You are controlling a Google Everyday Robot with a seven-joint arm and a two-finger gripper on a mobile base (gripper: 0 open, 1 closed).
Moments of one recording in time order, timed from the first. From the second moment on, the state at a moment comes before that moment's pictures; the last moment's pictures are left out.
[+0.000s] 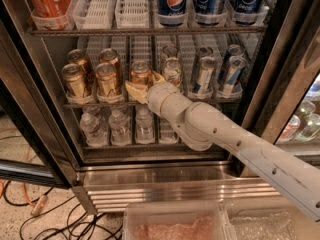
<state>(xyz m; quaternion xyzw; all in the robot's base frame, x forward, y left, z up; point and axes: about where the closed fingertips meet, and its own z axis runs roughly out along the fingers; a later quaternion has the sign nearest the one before) 0.697 0.038 0.835 -0.26 0.65 0.19 0.69</state>
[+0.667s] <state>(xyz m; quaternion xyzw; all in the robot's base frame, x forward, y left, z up) 0.695 0.043 0.842 -0.26 0.64 0.19 0.69</state>
